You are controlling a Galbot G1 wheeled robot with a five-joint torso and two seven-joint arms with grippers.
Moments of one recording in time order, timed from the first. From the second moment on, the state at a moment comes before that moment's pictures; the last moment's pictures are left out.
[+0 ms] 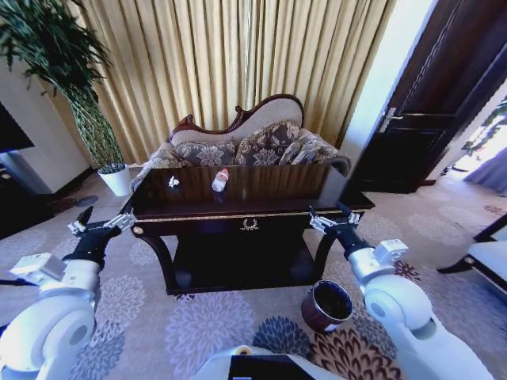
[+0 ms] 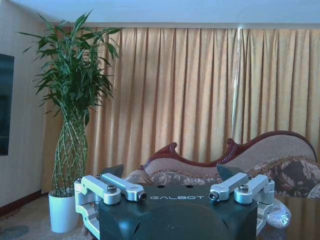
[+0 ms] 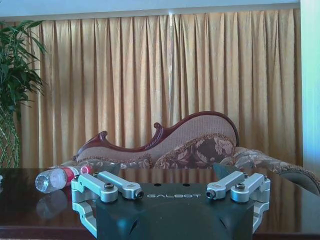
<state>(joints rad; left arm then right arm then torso) 1.62 -1.06 -0.98 -2.50 -0.75 0.36 -0.35 -1.47 0.98 0.65 2.37 0.65 -0.29 0.23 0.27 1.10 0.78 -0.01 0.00</state>
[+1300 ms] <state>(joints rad) 1.61 -1.06 -0.96 -2.50 -0.75 0.36 -0.35 -1.45 0.97 0.62 2.37 0.65 -0.29 0.23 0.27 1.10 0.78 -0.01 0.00</state>
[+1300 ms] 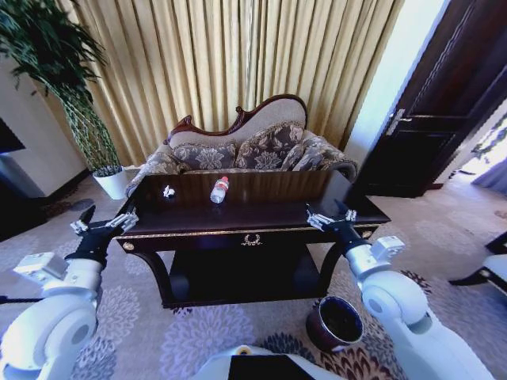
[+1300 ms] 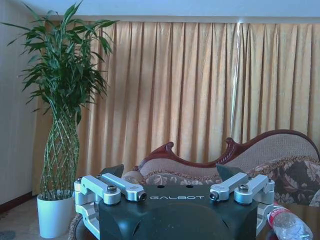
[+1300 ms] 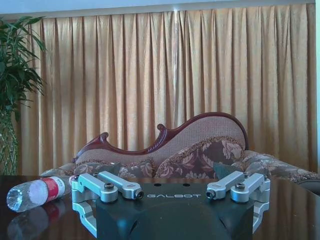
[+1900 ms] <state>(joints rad) 1.61 -1.05 -0.96 -2.50 -0.75 0.36 -0.35 -1.45 0.97 0.62 2.38 0.65 -0.29 0.23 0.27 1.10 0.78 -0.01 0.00</state>
